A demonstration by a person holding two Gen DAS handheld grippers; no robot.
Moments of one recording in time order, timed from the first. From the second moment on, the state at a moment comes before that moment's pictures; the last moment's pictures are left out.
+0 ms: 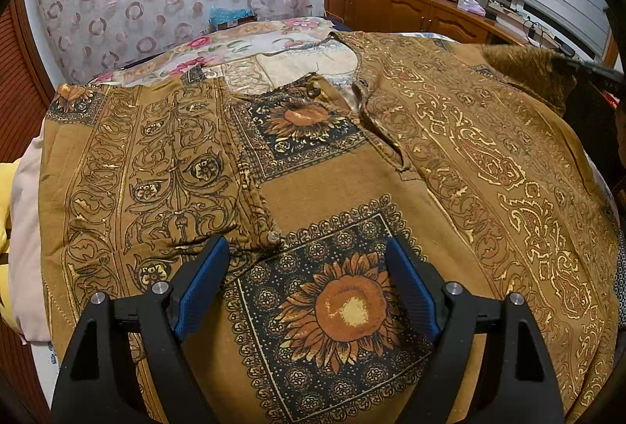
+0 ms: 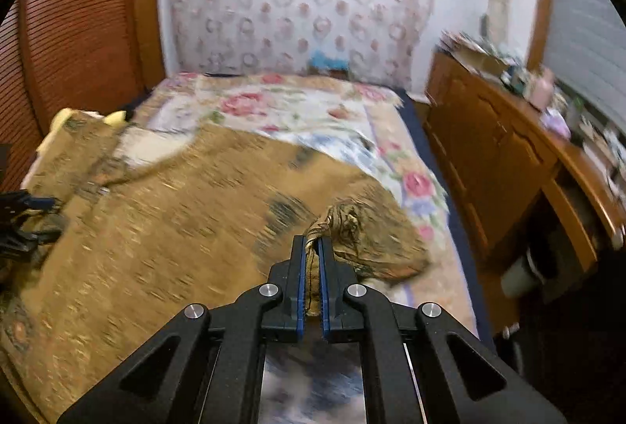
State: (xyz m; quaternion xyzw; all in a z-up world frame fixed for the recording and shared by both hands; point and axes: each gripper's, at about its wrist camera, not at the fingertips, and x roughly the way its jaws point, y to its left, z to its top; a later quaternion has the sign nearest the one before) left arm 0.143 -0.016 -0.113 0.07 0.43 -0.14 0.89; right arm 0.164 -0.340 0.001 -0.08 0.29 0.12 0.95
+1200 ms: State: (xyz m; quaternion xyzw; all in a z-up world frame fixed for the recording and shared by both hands) left arm 0.100 0.025 -0.058 0.00 0.31 -0.11 0.94; right arm 0.194 -0.339 -0.031 -0.01 0.33 0.13 0.93
